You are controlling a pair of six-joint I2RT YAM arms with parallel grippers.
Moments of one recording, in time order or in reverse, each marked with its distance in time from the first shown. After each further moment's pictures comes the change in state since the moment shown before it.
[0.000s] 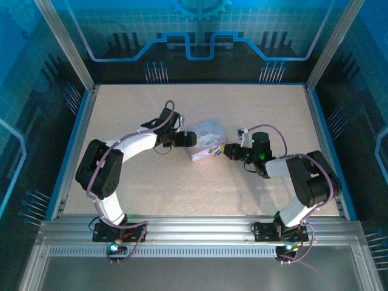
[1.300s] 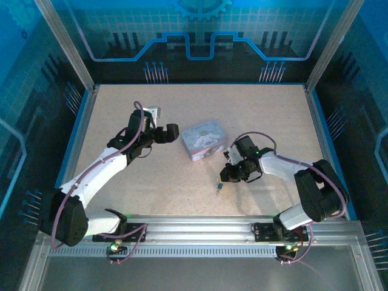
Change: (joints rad) left arm 0.075 -0.488 -0.230 0.098 -0.150 0.045; right arm 0.196 -0.086 0.211 -1.039 0.058 -0.229
